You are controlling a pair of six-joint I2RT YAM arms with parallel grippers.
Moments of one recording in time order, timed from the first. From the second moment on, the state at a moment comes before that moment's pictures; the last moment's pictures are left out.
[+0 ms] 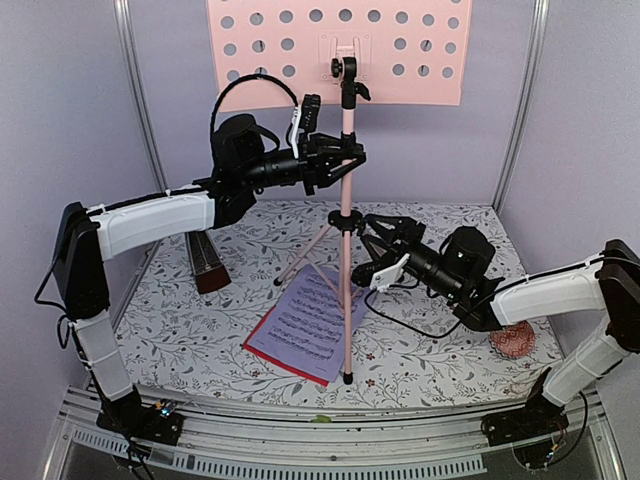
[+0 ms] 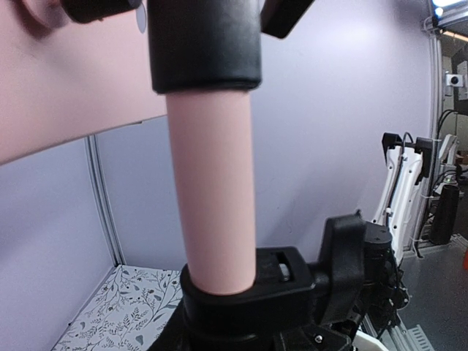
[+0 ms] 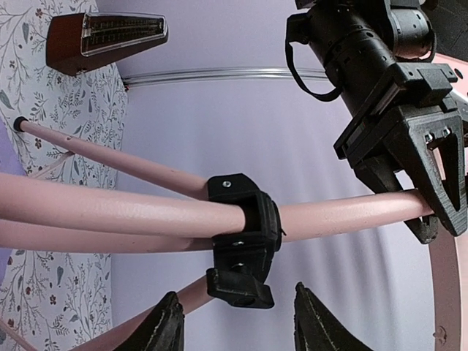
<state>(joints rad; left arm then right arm) -0.72 1.84 1.57 0.54 0.76 -0.13 0.83 1.50 0.67 0.97 -0.04 -1.52</state>
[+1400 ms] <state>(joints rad) -0.72 1.84 1.57 0.53 0.77 -0.12 0.78 1.41 0.80 0.60 -0.20 -0.30</state>
